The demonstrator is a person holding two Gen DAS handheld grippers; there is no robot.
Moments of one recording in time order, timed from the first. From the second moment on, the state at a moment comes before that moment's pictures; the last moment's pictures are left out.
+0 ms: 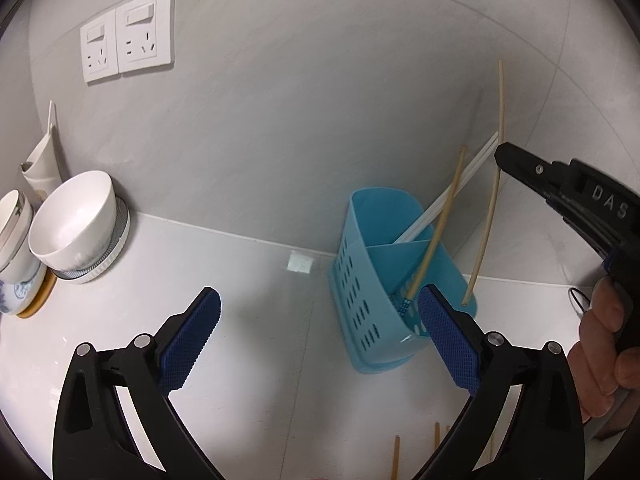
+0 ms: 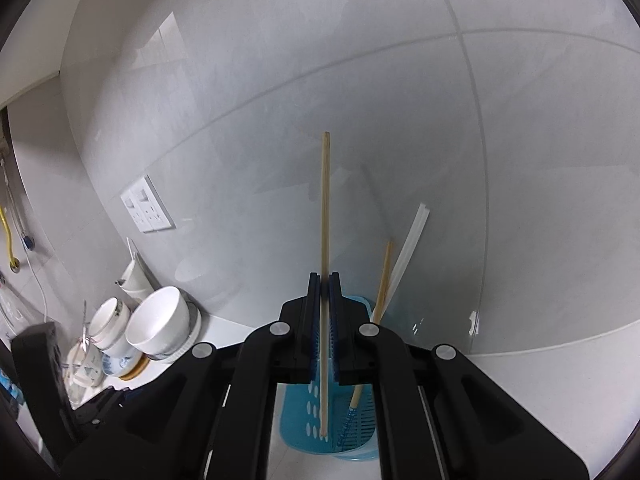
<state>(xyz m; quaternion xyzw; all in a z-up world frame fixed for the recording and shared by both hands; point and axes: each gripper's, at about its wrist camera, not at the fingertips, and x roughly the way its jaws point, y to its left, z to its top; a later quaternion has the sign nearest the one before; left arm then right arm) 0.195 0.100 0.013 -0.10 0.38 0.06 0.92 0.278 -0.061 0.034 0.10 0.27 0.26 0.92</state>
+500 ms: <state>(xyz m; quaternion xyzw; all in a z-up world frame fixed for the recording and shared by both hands) 0.201 0.108 0.003 -0.10 0.39 0.07 0.91 0.270 -0.040 -0.003 0.06 0.31 0.24 0.92</state>
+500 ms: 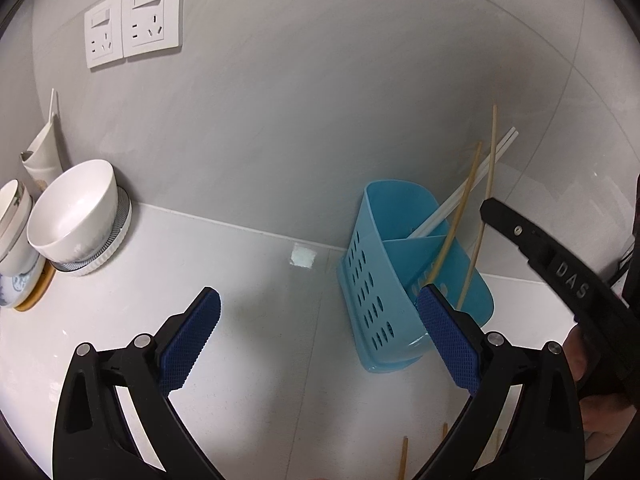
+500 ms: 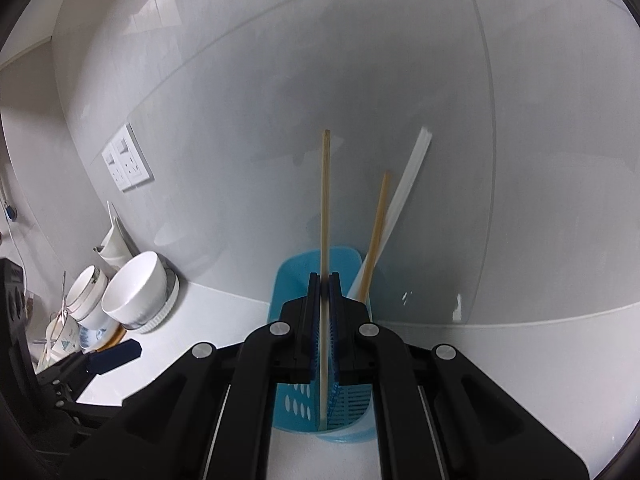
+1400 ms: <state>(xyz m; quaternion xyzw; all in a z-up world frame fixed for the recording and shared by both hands) 0.166 0.071 0.011 -0.10 0.40 0.04 0.91 0.204 -0.116 0.006 0.02 0.35 0.16 0.92</state>
